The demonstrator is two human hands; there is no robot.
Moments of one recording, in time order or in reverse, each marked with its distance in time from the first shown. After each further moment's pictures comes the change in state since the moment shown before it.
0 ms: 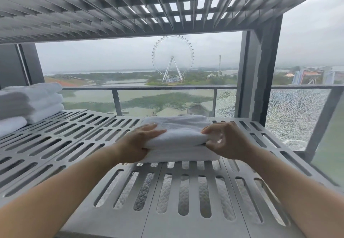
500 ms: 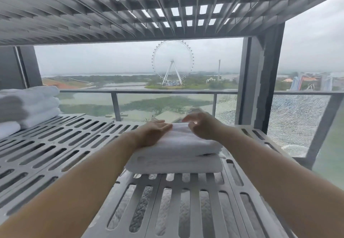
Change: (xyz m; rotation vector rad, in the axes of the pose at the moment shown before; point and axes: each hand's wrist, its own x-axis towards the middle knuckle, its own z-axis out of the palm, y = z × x) left_hand 0.072 0.014 -0.014 -0.199 -0.167 -0.220; right_hand 0.089 -0.009 0.024 -0.002 -0.307 0.164
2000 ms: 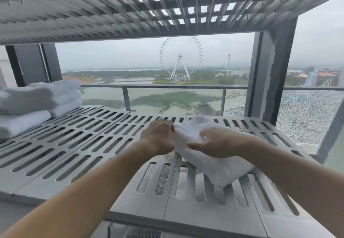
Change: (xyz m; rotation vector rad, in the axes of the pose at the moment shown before) left_hand -0.086 0.021 0.016 0.162 0.276 -0.087; right_hand -0.094 -0.072 0.002 -0.338 -0.278 0.095
